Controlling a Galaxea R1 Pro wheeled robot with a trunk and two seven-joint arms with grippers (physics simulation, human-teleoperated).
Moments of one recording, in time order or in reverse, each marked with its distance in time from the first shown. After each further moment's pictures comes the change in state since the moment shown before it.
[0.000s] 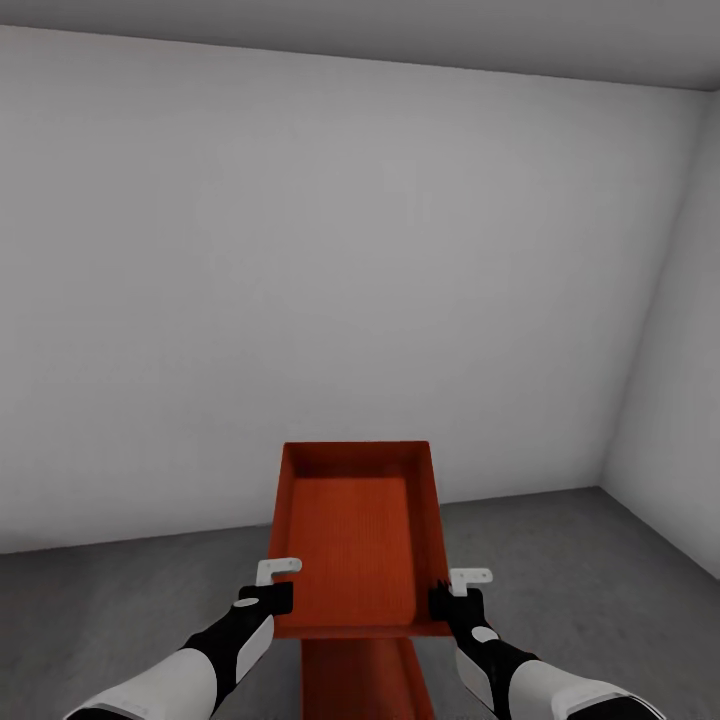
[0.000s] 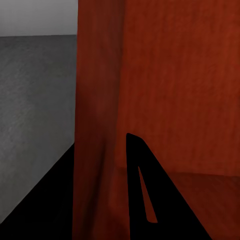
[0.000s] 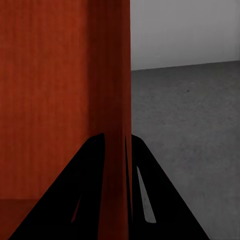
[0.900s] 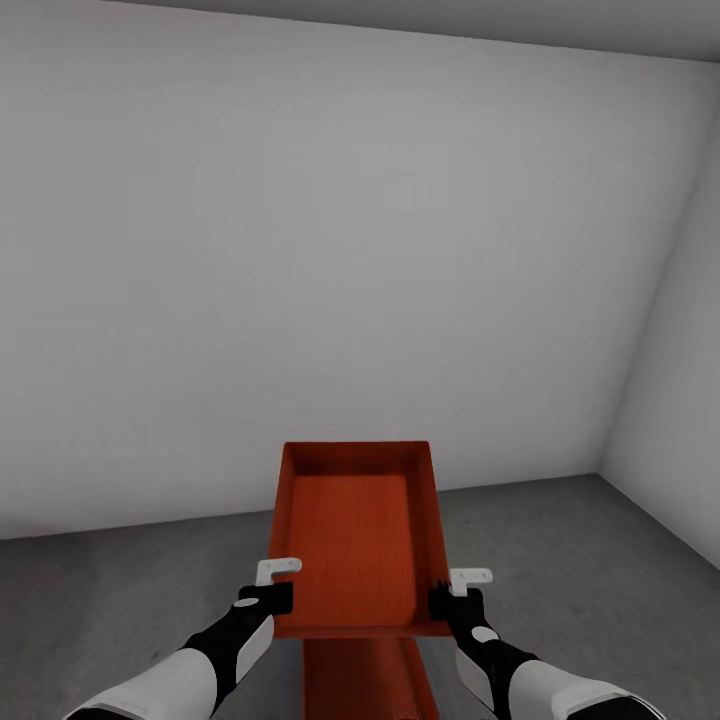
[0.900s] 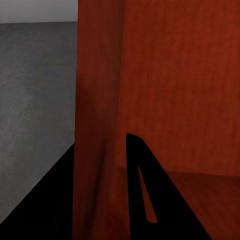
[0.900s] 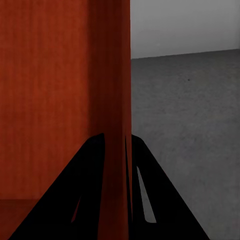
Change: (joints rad) left arm 0.000 0.000 0.000 0.000 0.000 0.000 0.000; right arm 0.000 0.000 -0.001 0.000 0.001 0.000 0.000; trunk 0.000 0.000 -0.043
